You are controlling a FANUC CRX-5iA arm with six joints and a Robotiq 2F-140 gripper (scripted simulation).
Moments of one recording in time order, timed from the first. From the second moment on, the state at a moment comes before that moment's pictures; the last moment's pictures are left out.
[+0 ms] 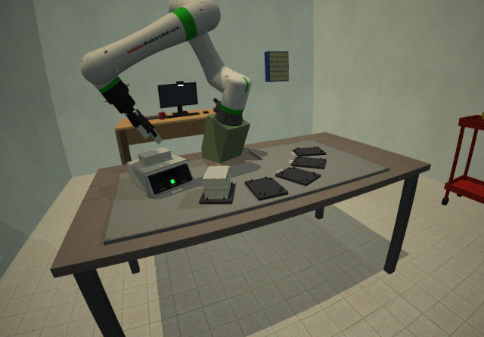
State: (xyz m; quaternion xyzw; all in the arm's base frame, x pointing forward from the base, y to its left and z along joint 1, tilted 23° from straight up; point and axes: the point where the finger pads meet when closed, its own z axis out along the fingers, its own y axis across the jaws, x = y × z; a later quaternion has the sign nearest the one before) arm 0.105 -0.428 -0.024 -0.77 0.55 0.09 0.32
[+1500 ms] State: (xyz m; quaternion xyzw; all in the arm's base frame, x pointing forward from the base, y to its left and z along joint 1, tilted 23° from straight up) arm 0.114 -0.425 -0.047 -0.77 0.55 0.09 0.32
